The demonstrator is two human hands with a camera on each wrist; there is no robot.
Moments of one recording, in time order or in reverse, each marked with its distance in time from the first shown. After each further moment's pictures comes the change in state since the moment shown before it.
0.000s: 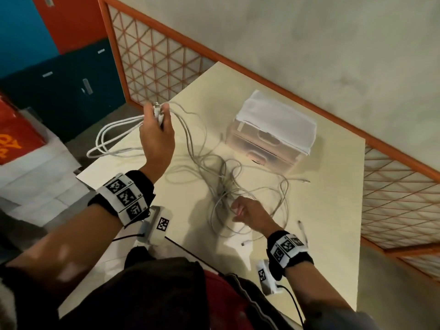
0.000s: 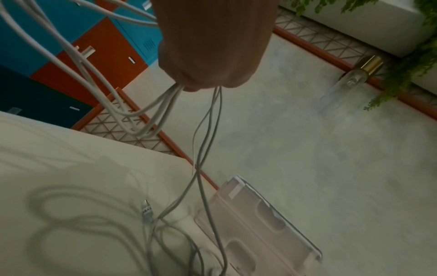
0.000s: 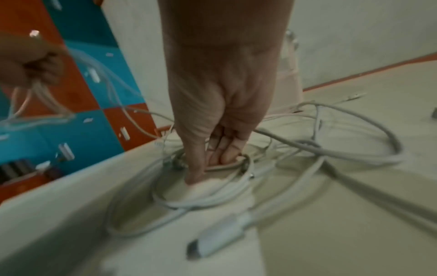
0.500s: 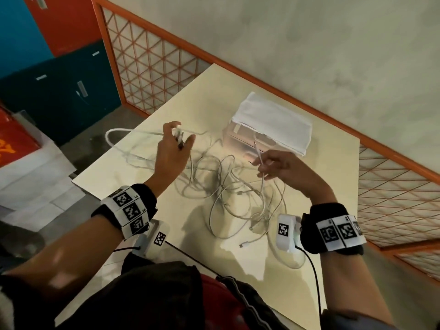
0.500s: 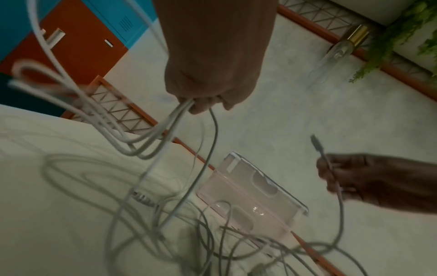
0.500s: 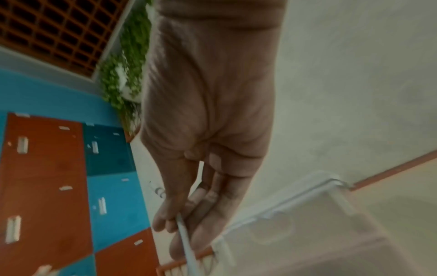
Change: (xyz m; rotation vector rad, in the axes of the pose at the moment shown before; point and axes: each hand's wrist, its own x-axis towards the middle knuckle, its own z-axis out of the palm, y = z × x) left_hand -0.026 -0.012 0.011 0.007 -0.326 -0.081; right_hand -0.031 -0.079 -0.136 0.302 0.067 -0.144
